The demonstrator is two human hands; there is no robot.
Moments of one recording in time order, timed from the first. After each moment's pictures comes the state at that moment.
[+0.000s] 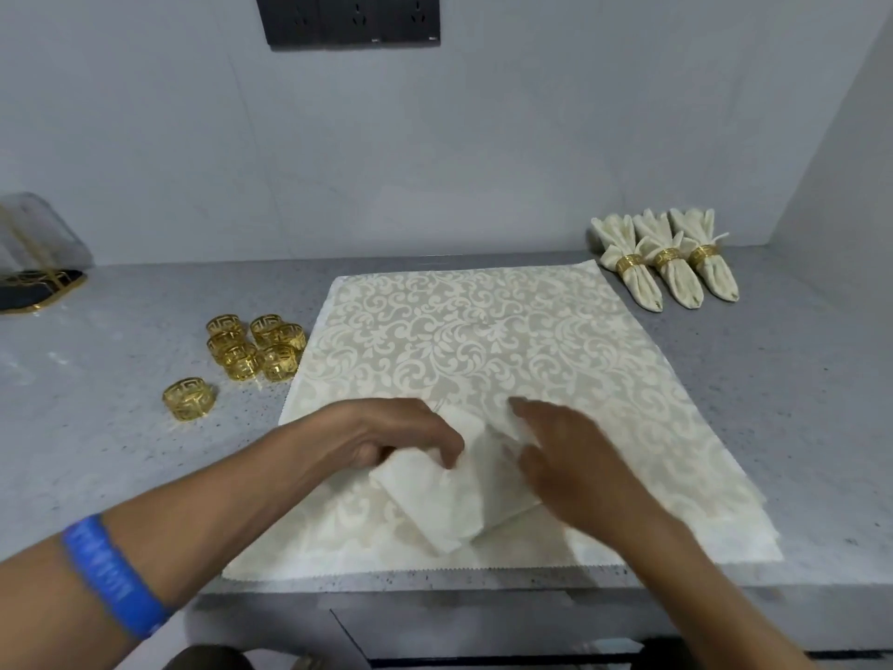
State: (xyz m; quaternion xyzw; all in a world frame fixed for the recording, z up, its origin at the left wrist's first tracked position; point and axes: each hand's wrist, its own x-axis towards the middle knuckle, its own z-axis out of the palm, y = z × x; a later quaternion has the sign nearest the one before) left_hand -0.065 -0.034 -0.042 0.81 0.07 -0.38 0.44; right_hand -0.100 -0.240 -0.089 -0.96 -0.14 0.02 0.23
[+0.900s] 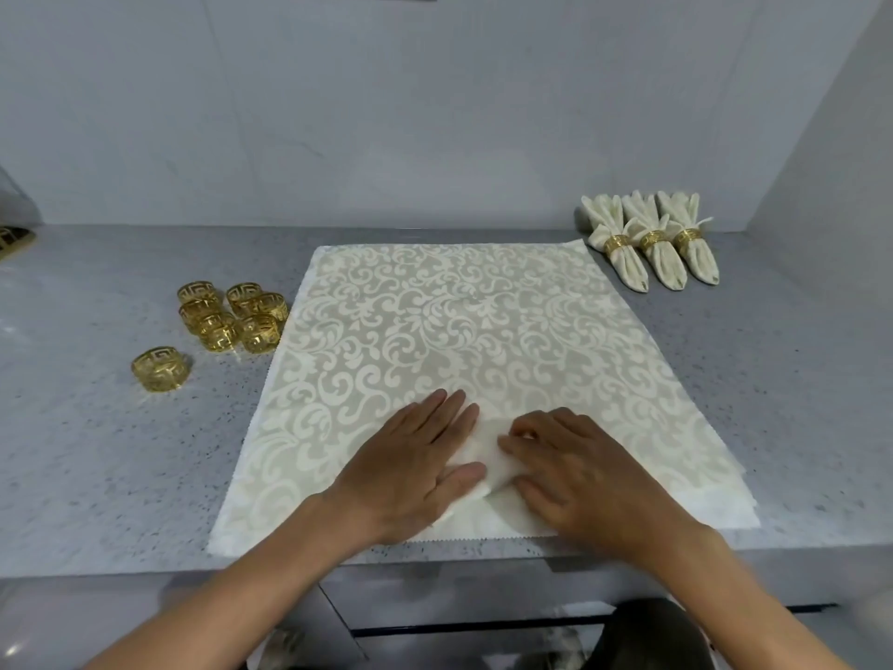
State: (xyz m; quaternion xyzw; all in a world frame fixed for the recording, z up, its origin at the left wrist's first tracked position) left_hand -0.101 -0.027 -0.136 0.95 -0.28 -0.05 0.11; right_hand -0.116 -0.264 -0.124 -0.94 -0.33 -0.08 0.11
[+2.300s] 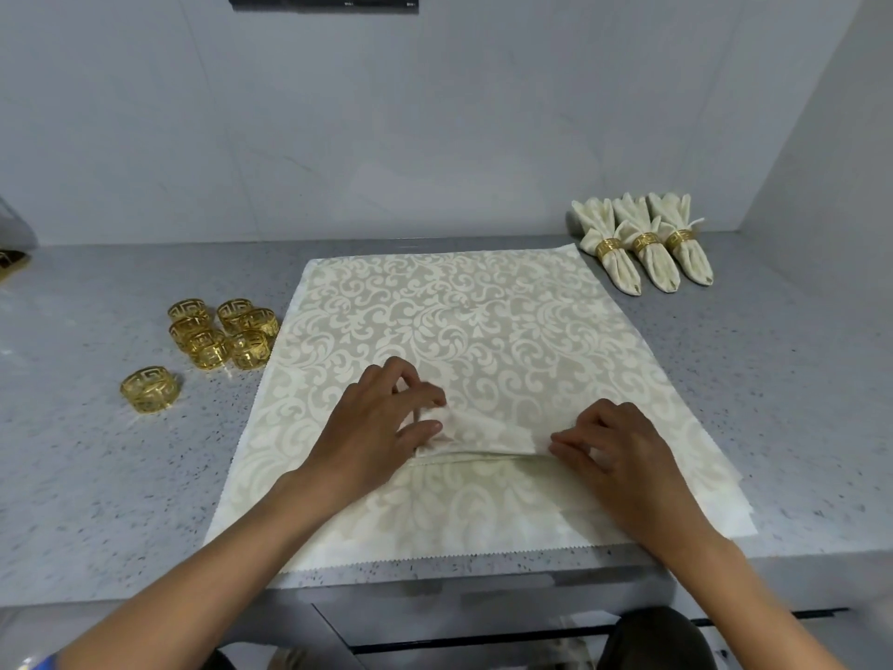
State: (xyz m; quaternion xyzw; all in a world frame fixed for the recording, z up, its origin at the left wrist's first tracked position) left_hand -0.065 -0.013 -0.121 0.94 -0.21 0.12 0.25; right_hand -0.109 -0.303 -0.132 -0.94 -0.15 -0.19 0.26
